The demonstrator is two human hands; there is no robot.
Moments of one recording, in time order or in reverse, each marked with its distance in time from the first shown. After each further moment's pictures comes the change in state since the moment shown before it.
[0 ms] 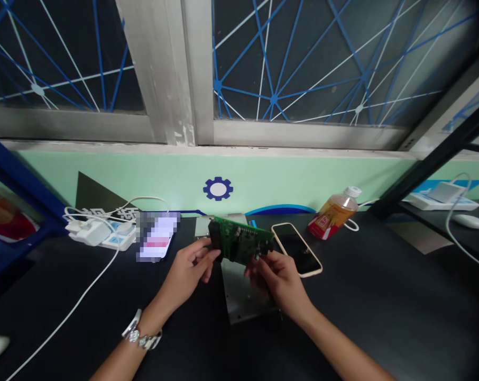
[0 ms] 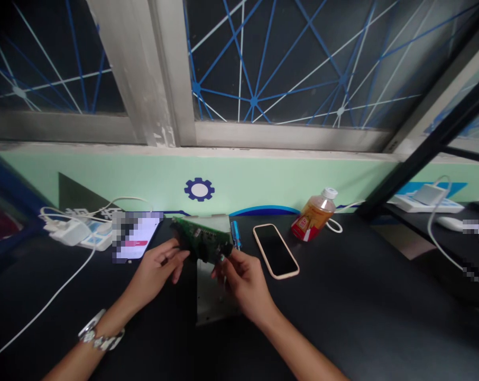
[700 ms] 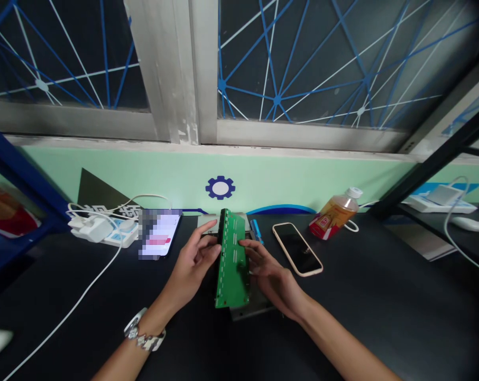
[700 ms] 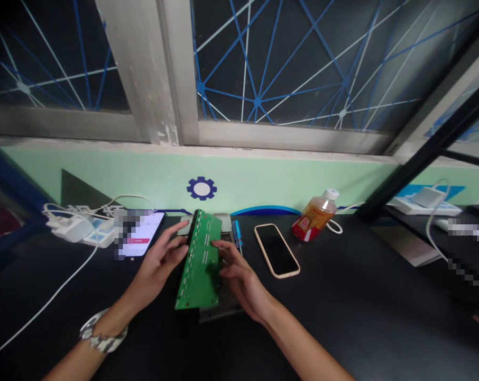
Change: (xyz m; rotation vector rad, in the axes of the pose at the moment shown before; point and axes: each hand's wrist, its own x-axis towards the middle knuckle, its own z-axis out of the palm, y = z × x) left_hand -0.008 0.018 0.003 -0.090 0.014 0.029; right_hand 0.003 -0.002 0.006 0.489 -0.203 0.186
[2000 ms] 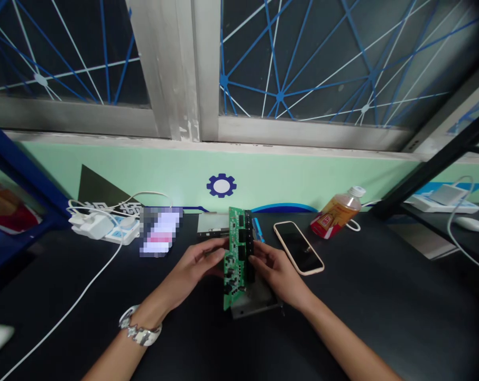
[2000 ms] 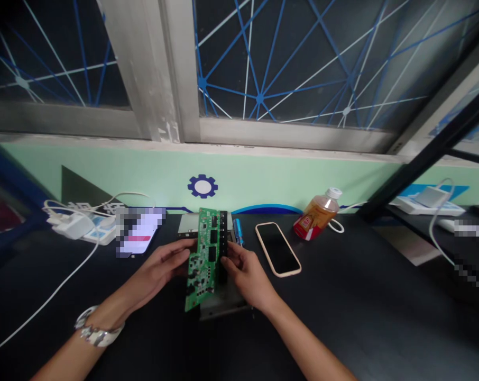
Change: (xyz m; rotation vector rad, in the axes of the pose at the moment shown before) left_hand -0.002 0.003 -0.005 -0.193 -0.235 -0.241; right_hand 0.012 0.005 -0.022 -0.565 0.135 -0.112
